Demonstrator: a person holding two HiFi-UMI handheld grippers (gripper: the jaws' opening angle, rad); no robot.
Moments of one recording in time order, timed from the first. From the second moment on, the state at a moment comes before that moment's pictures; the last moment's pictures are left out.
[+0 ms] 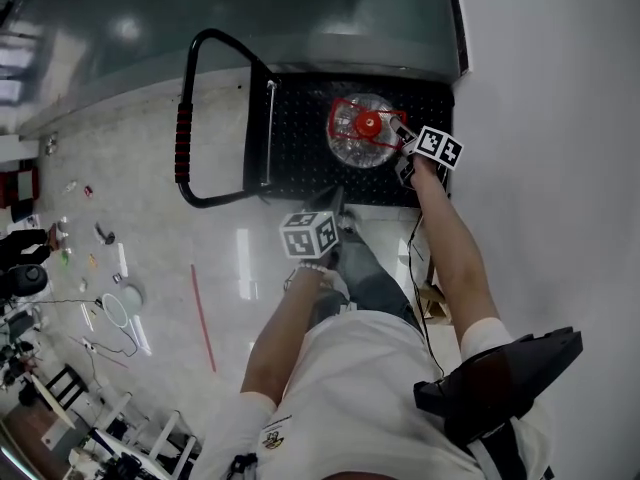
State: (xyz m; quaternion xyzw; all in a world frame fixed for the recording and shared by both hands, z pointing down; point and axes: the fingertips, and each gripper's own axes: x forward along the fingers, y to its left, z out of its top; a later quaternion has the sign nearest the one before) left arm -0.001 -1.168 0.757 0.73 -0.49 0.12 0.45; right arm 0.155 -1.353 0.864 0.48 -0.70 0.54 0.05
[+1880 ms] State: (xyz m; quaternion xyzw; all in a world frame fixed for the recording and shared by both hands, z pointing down) left arm -0.041 -0.869 0.513 0.83 -0.47 0.06 0.28; right arm 0.114 -0.898 0.492 0.51 -0.81 0.28 0.00
